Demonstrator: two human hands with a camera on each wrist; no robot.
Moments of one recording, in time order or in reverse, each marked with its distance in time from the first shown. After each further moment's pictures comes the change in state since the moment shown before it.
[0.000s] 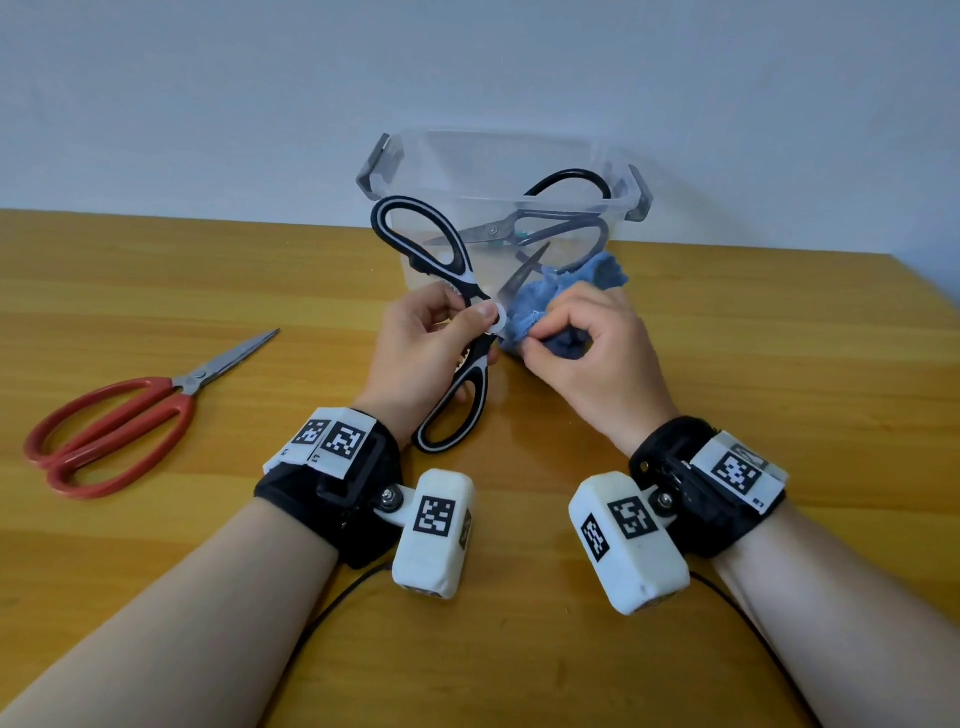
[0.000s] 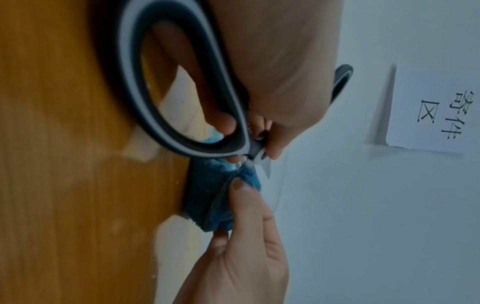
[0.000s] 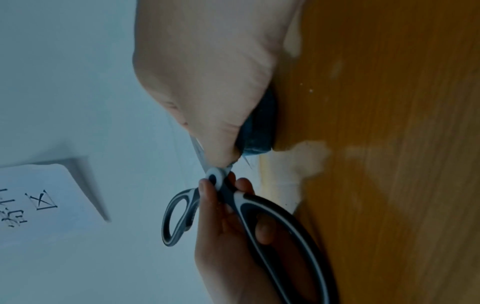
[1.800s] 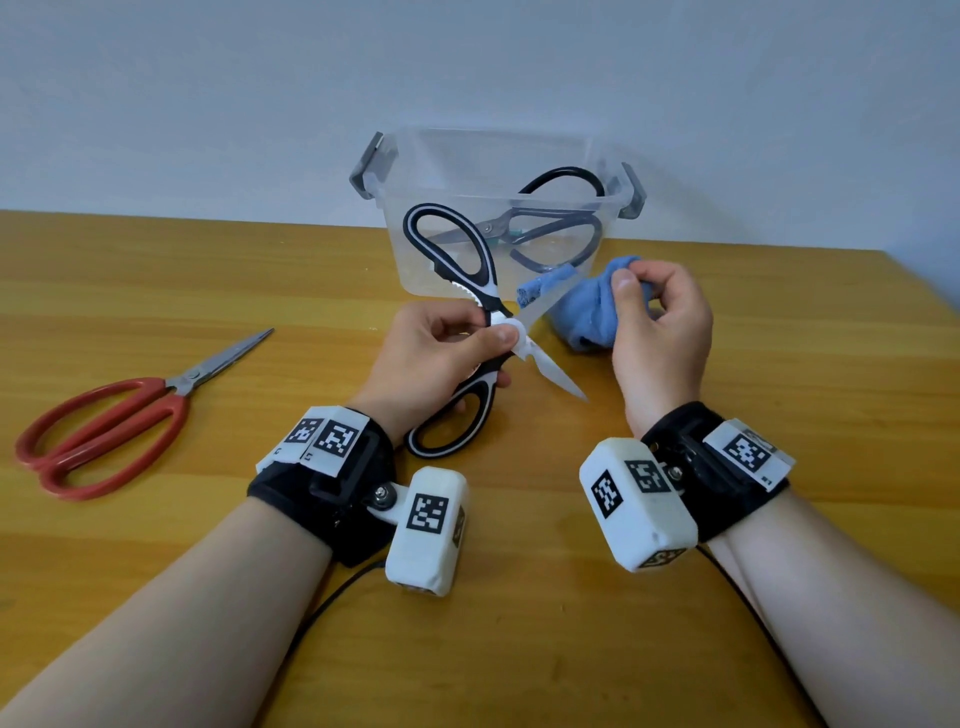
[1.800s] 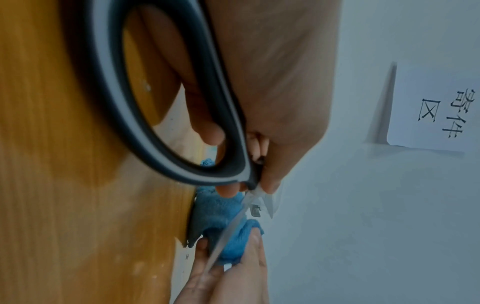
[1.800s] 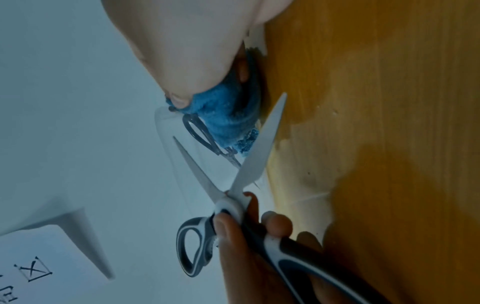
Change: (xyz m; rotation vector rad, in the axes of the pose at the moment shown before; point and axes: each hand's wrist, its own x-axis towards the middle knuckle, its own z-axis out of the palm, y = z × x) left_hand -0.003 0.002 0.000 0.123 -0.178 -0.070; right_hand 0.010 0.012 -0.012 0.230 0.510 0.448
